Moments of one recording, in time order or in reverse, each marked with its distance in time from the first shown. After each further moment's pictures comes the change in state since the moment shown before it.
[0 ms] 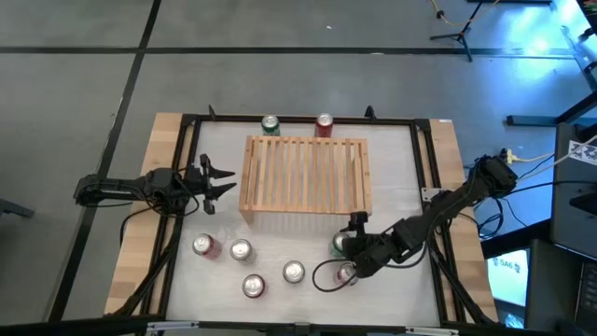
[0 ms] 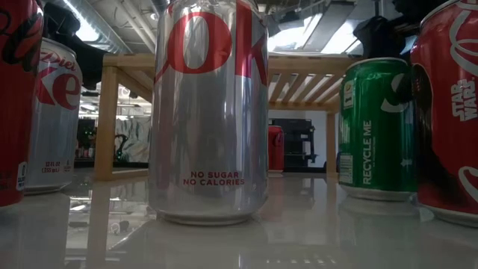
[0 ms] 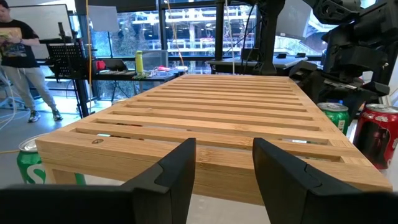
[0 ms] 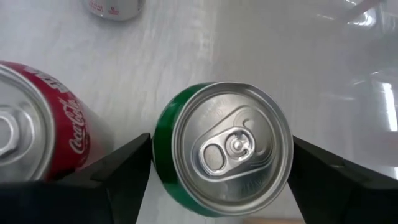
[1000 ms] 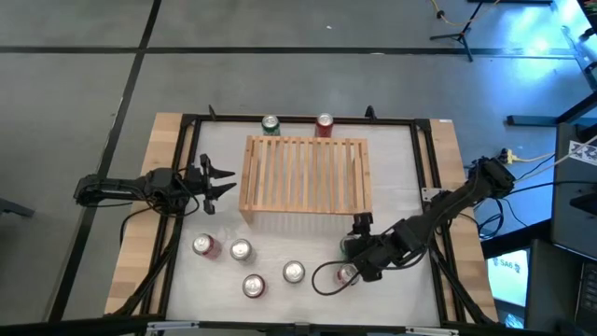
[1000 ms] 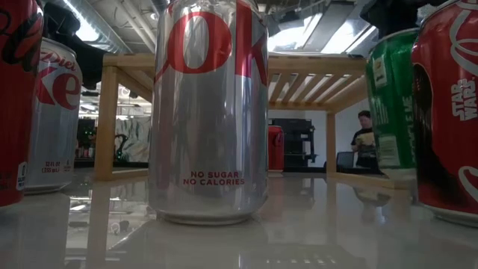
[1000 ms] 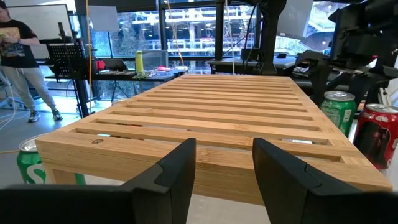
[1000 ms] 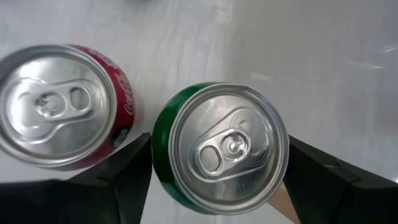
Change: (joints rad) left arm 0.000 0.000 0.000 0.000 0.000 0.000; right arm 0.001 0.004 0.199 -0.293 -0.099 0.058
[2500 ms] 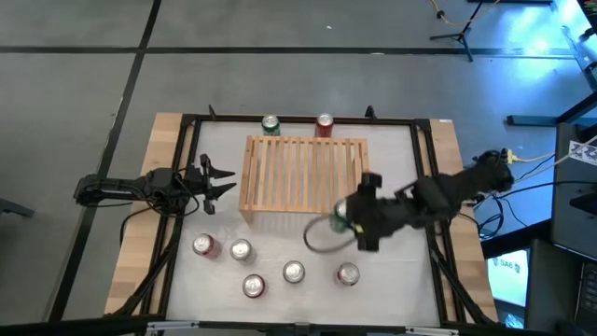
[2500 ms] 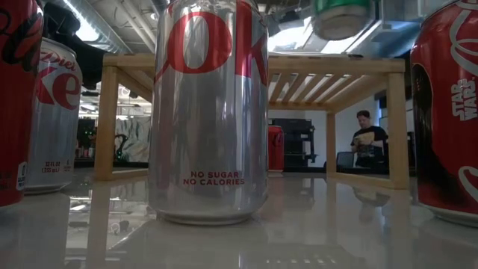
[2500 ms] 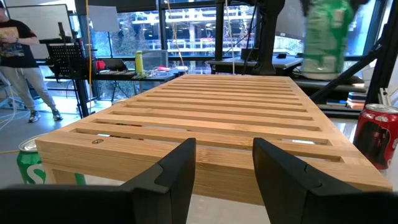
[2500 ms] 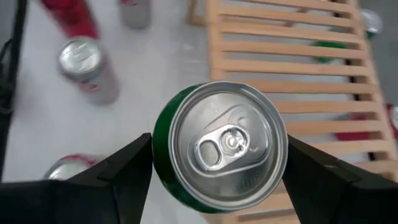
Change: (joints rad) left arm 0.000 0.000 0.000 0.000 0.000 0.000; right arm -0.165 -0.005 0.575 -0.401 0.101 -0.011
